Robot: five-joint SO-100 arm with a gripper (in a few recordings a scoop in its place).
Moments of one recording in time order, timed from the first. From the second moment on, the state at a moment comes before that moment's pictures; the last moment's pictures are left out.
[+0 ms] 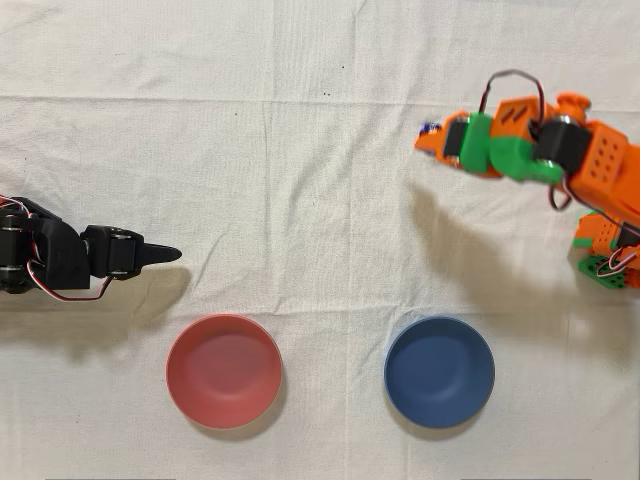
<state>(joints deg) 15.6 85.7 74.7 80.9 -11.3</state>
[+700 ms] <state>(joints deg) -25.4 95.3 82.2 82.7 -6.6</state>
